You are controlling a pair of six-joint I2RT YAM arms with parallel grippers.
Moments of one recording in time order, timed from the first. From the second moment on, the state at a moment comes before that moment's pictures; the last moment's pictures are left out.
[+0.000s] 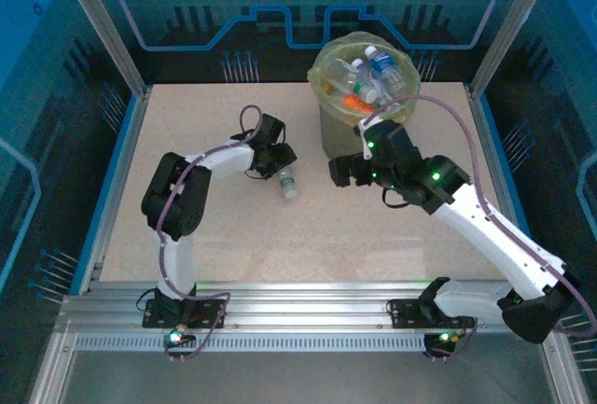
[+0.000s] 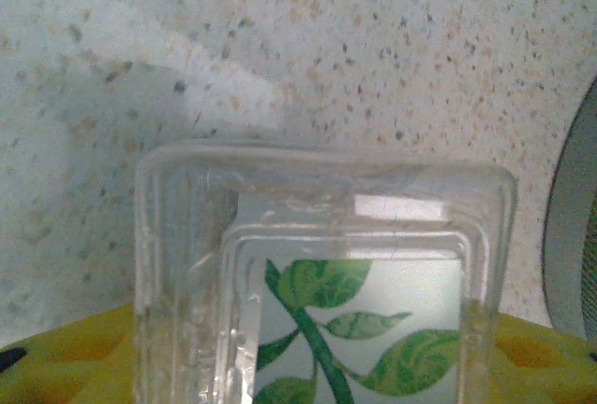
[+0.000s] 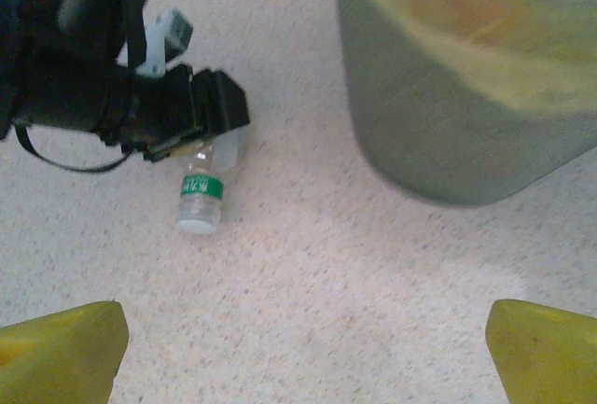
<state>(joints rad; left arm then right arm) -0.40 1.97 1.31 -0.37 0.08 -0.99 0.72 1.20 1.30 -0.86 0.21 0.36</state>
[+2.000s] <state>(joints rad) -0.41 1.32 0.87 -0.04 0.31 -1.13 0.81 1.63 1.34 -0.52 -0.24 0.55</state>
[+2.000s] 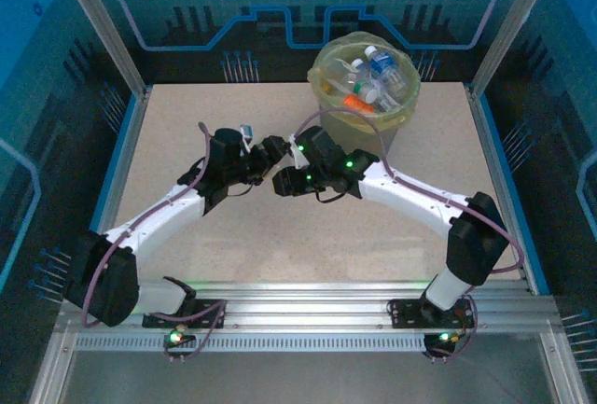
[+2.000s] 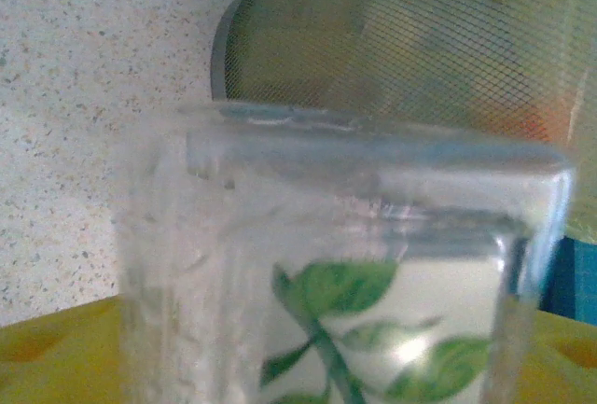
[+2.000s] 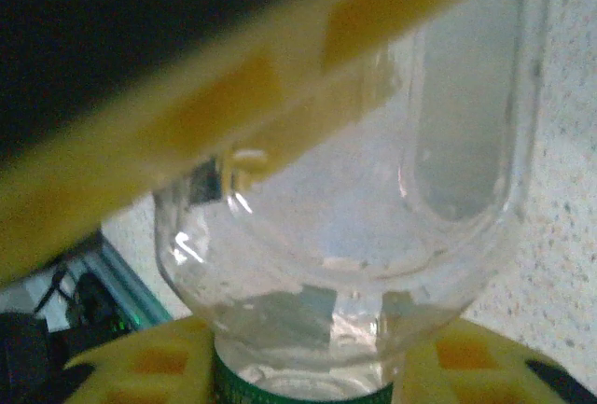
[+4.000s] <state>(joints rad) -0.34 0.86 0.87 -0.29 0.03 -0.90 0.34 1.98 2.51 -1.26 0.28 -0.06</state>
